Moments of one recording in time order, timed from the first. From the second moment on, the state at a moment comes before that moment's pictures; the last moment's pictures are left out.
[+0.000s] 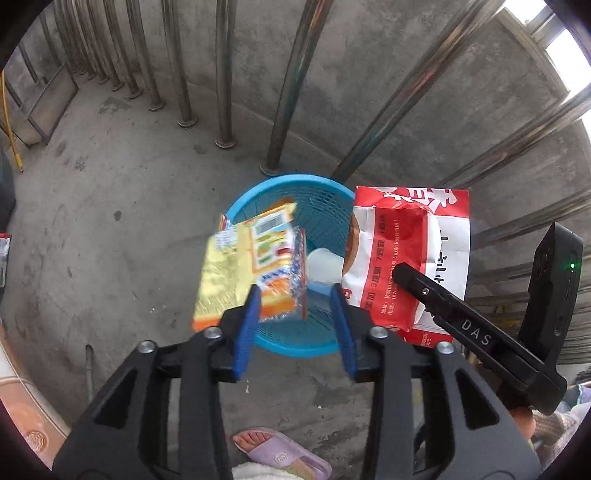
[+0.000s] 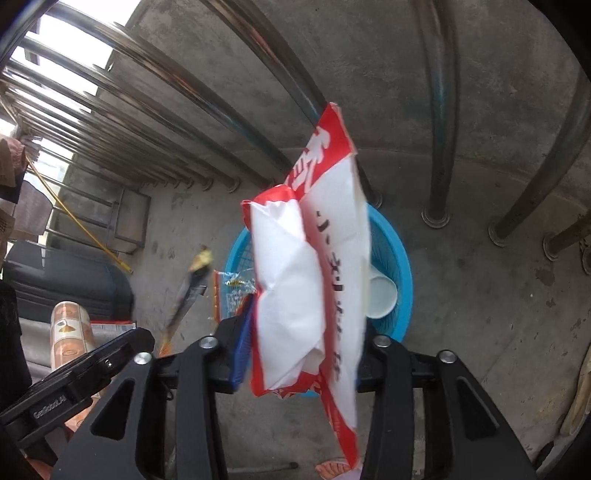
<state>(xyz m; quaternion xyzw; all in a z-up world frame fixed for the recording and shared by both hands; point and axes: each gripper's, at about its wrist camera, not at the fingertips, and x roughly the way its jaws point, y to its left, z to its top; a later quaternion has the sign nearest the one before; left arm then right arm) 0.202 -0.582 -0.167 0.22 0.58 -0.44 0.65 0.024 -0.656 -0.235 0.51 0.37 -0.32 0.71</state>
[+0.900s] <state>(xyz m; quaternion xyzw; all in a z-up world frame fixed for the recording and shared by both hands) 0.223 -0.440 0.005 0.08 0.50 -0.48 0.72 0.033 -0.656 -0.233 0.50 0.34 -0.29 0.74</state>
